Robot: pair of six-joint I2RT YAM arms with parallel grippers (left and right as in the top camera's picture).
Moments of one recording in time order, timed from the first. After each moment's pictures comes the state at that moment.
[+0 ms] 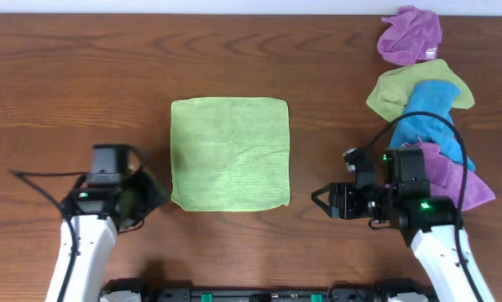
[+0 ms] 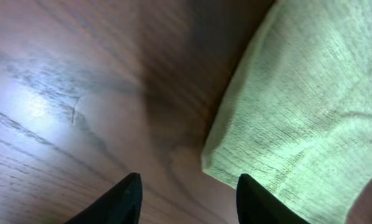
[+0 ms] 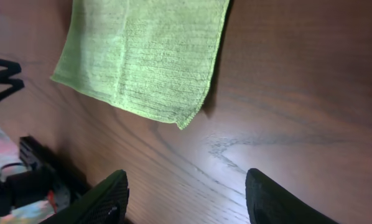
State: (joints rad) left arm 0.07 1.10 0.68 -0.86 0.22 -0.64; right arm 0.10 1.06 0.63 -0.73 -0.62 0.18
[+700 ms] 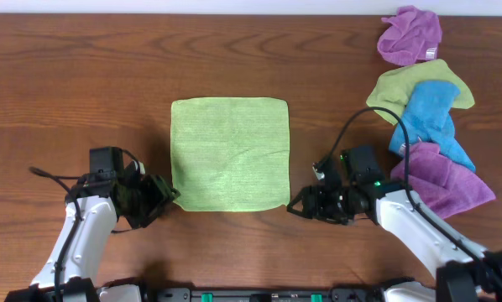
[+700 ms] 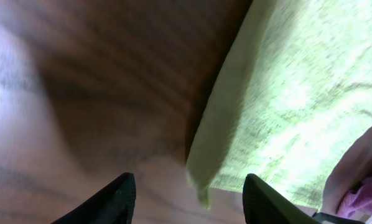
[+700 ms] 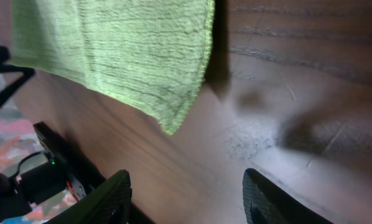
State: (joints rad) left arm 0.15 1.31 0.58 -0.66 0.49 -0.54; right arm 0.27 1.43 0.58 -0.49 -0.68 0.39
